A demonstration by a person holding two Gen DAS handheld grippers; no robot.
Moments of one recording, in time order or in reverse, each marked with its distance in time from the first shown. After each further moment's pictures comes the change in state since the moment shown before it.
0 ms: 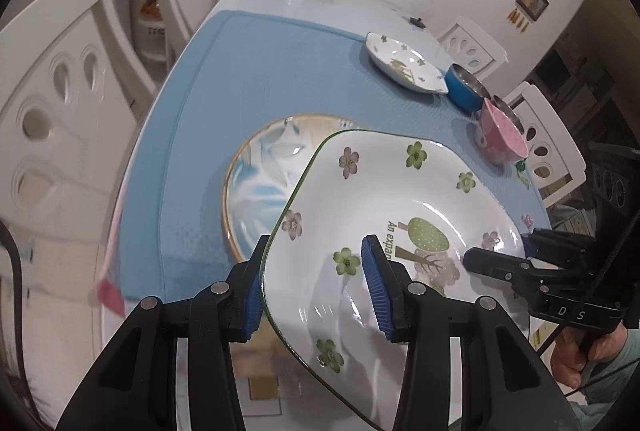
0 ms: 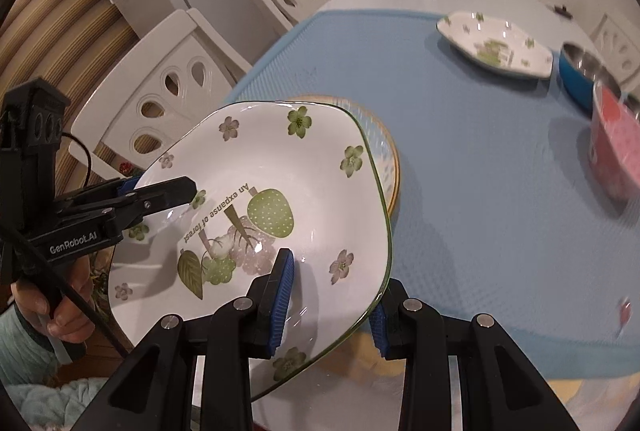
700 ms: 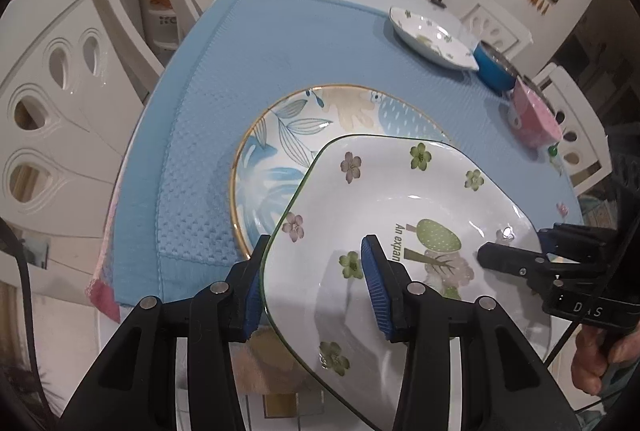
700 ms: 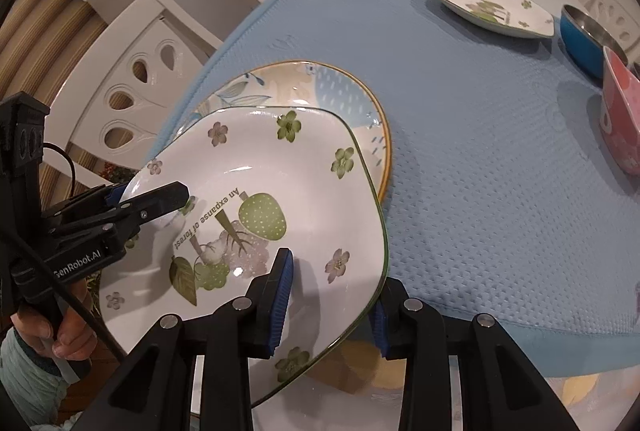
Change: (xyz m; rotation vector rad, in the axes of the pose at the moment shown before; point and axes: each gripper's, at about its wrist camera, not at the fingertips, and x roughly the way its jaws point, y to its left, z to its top) left arm 0.036 0.003 -0.001 0.024 0.064 0.087; right arm 0.035 -0.011 0.006 0.058 0.089 -0.038
